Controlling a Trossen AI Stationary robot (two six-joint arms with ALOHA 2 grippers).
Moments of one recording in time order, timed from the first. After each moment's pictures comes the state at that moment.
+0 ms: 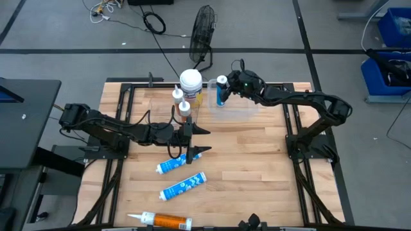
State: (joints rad) left arm -0.15 1.43 0.83 0.51 -0.20 -0.15; right arm -0.52 1.54 0.95 0.25 0.17 0.10
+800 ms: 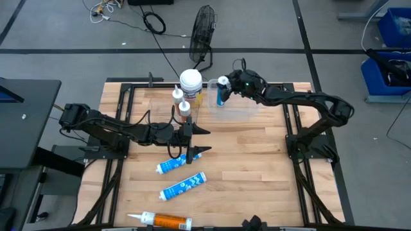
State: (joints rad) left arm -0.15 1.43 0.83 0.51 -0.20 -0.15; right arm -0.51 1.51 0.95 0.22 0.17 0.13
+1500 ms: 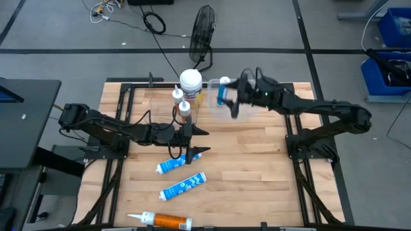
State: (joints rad) left arm -0.15 1.42 0.82 0.44 -0.20 -0.18; right arm -0.28 1.24 0.95 0.15 -0.03 -0.09
